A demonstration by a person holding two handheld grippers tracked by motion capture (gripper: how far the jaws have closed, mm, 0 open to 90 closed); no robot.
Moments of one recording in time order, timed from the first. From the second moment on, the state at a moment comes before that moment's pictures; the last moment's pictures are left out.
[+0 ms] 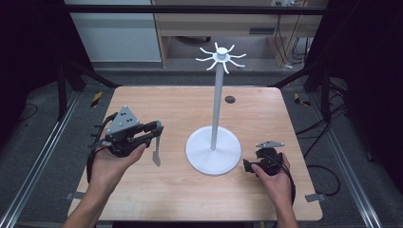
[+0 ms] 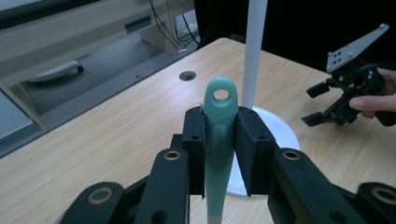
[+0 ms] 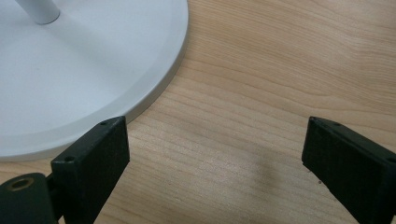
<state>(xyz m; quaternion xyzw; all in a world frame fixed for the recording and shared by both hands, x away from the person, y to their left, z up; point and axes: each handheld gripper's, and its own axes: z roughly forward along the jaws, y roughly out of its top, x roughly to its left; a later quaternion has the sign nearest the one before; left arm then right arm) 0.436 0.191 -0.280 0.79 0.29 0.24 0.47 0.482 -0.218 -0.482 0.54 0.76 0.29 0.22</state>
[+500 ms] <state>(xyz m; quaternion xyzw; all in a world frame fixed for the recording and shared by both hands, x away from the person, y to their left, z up) 0.439 0.154 -0.234 0.79 0.26 0.26 0.49 0.481 -0.221 -0.480 0.54 0.76 0.30 0.22</state>
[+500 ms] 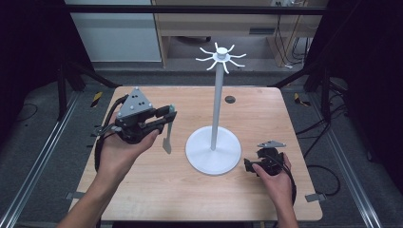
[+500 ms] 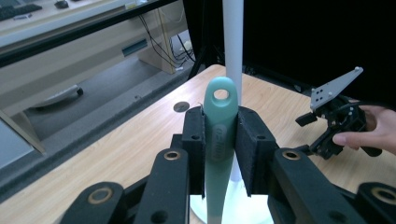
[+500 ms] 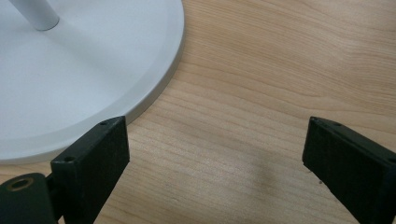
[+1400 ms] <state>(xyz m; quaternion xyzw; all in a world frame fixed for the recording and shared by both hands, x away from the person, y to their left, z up) 0.452 0.107 -0.194 0.79 0.25 0.26 0.50 0.481 -0.221 -0.480 0.54 0.75 0.30 0.22</state>
